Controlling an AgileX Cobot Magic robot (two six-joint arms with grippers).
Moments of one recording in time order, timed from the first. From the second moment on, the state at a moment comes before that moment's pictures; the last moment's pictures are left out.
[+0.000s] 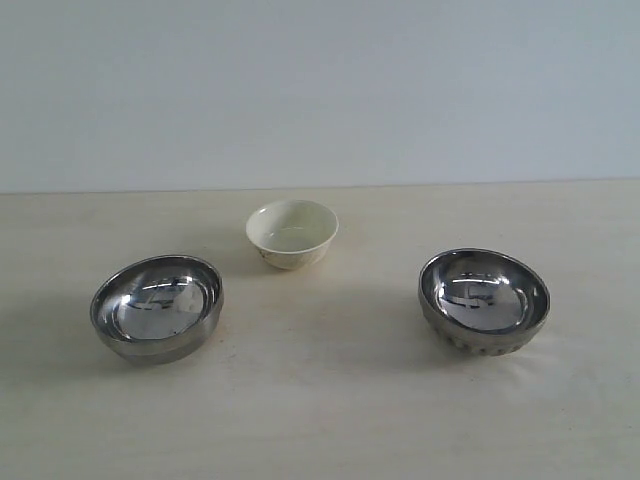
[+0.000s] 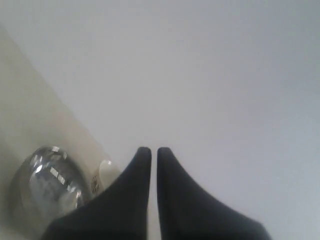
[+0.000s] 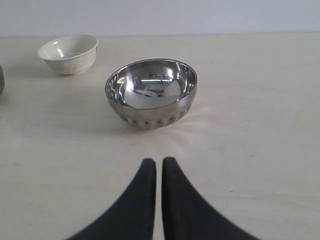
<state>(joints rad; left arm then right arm) 0.01 0.00 -0.06 -1.06 0.16 0.04 0.29 0.01 0.00 -0.04 0.38 0.13</state>
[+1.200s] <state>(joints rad) 0.01 1.28 -0.93 -0.43 0.87 0.13 0.29 0.01 0.00 -0.04 0.38 0.13</state>
